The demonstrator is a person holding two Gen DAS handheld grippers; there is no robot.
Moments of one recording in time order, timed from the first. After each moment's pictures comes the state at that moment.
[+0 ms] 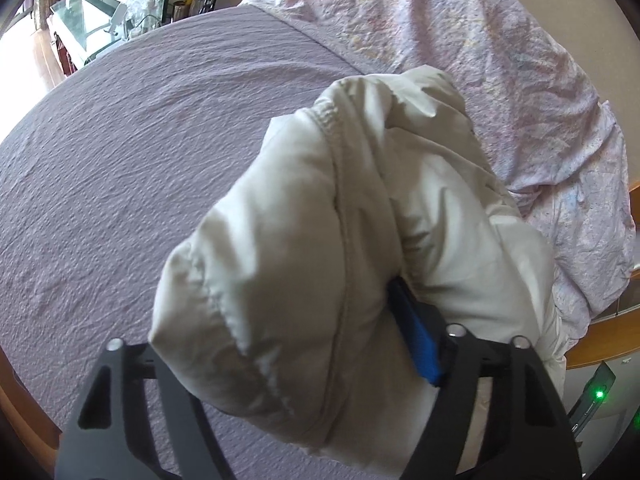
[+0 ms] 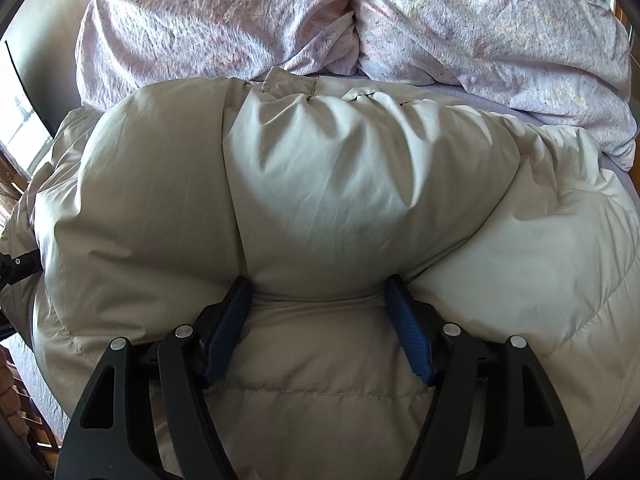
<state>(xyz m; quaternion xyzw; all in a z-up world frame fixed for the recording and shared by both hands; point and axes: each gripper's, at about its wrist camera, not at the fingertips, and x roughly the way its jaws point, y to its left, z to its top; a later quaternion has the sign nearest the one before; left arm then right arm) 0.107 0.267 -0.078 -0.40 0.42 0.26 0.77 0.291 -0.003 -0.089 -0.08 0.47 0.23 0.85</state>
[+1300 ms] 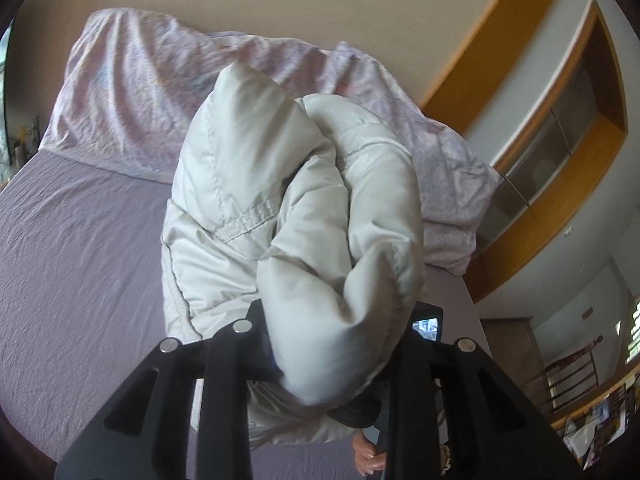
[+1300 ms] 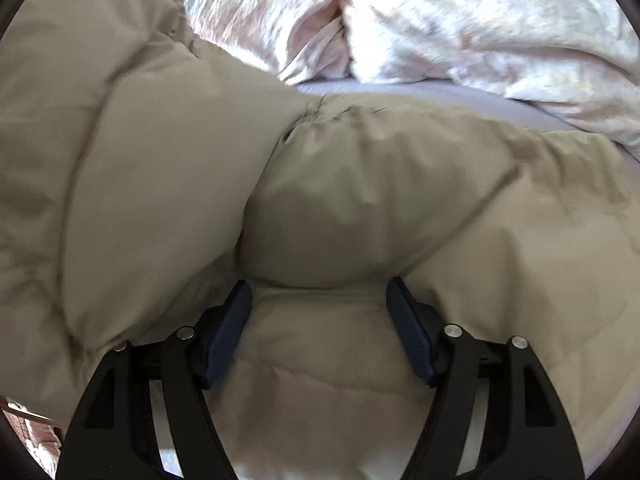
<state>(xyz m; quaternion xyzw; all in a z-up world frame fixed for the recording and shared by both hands) 0.179 0.053 0.076 -0.26 0.32 0.03 0.91 0.293 -0.065 -0.081 -0.04 0.48 0.28 0.83</state>
